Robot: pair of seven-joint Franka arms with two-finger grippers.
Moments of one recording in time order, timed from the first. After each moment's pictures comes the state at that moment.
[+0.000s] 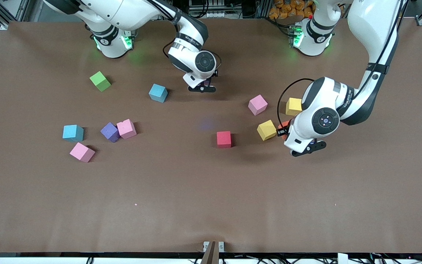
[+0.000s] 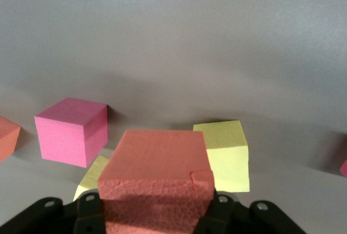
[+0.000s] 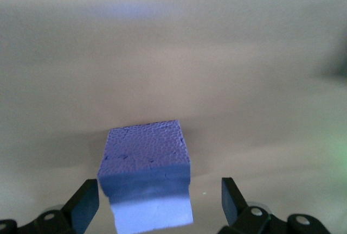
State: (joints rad) left arm -0.06 0.44 -0.36 -1.79 0.07 1.95 -0.73; right arm 0.32 0.61 0.72 -1.96 -0.08 2.08 1.11
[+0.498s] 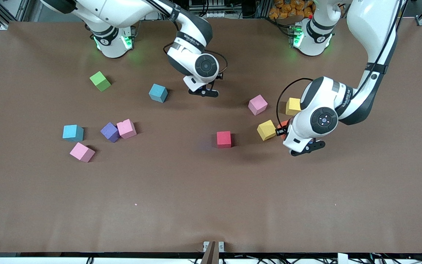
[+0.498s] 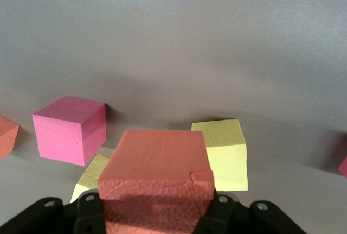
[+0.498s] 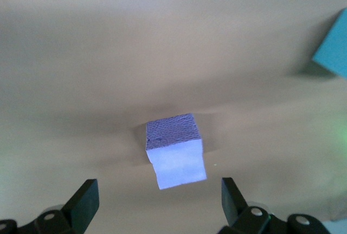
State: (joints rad) left arm -0.06 0.44 -0.36 -1.80 0.07 1.95 -0.73; right arm 0.26 0.59 0.73 -1.76 -0.01 1.88 1.12
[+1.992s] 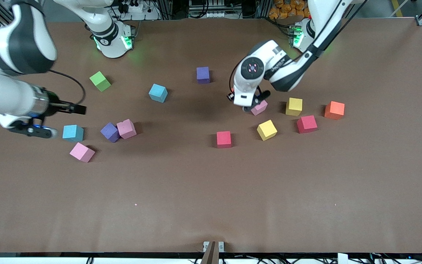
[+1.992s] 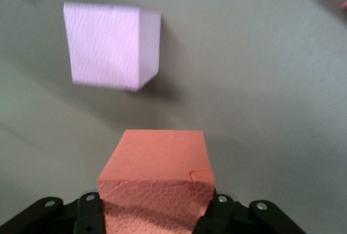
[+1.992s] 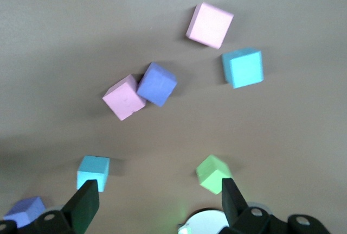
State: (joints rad) left arm -0.08 0.40 -0.79 -2.13 0.07 2.25 -1.58; right arm -0.08 0.14 0.14 -1.64 0.00 1.49 0.21
